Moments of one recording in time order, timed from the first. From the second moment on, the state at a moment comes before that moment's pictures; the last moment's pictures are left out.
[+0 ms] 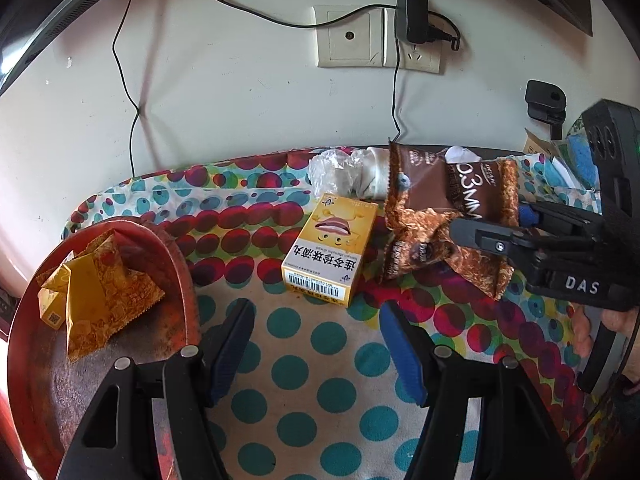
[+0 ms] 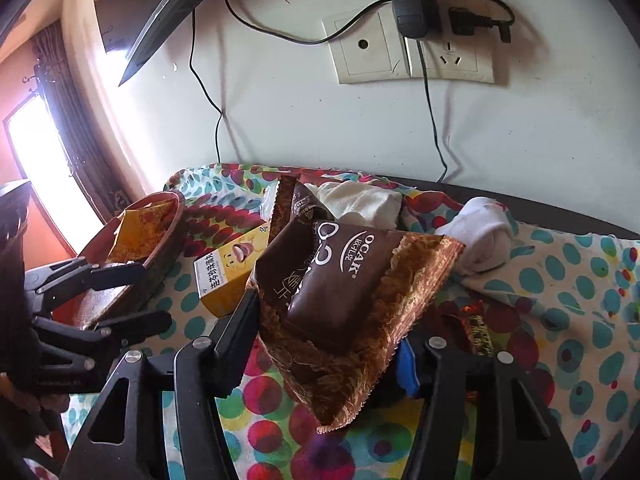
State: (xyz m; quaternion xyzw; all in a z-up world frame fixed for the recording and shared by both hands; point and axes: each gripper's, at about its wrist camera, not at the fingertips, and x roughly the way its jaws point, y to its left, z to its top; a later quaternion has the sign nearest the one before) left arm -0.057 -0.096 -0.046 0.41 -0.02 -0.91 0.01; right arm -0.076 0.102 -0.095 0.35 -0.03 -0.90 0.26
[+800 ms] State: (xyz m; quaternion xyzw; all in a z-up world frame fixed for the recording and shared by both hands) left arm -0.139 -0.093 -0.073 0.48 -0.06 -0.88 -0.03; right arm -0.046 0.158 -0.094 0.35 -0.02 -0.91 0.23
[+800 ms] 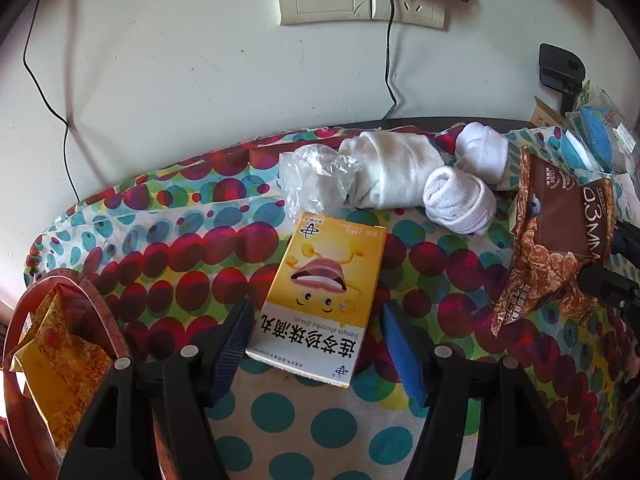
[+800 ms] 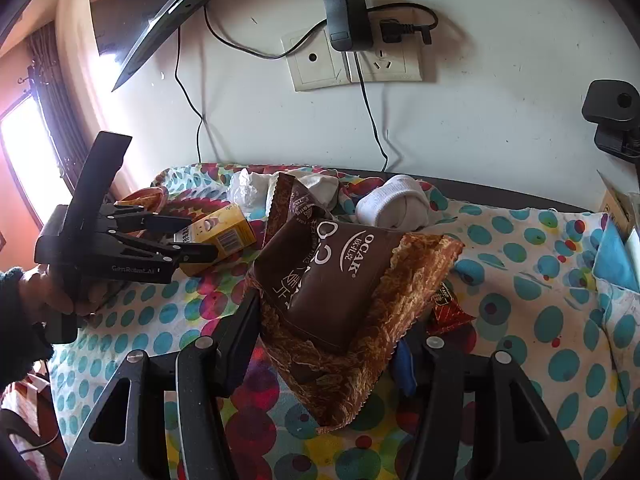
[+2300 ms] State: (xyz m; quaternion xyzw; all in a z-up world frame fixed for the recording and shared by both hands) left arm -0.123 -0.084 -0.090 0.42 -0.02 -0.90 0.10; right arm -0.037 0.144 -0.084 0.33 0.02 -0.92 0.22
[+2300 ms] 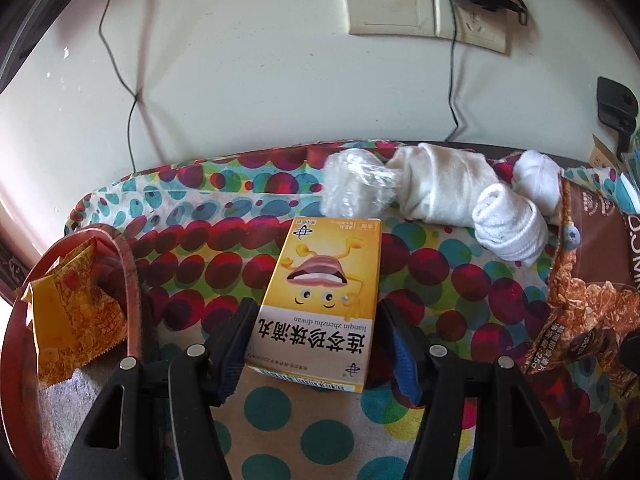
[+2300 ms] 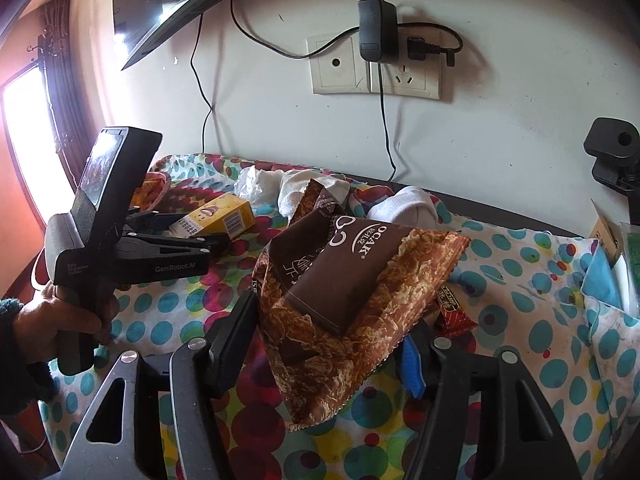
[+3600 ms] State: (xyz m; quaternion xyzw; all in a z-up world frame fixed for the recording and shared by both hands) left arm -0.093 -0.088 -0.058 0.39 0.03 -0.92 0.05; right arm -0.032 0.138 -0.082 0.32 0.03 -0.93 0.19
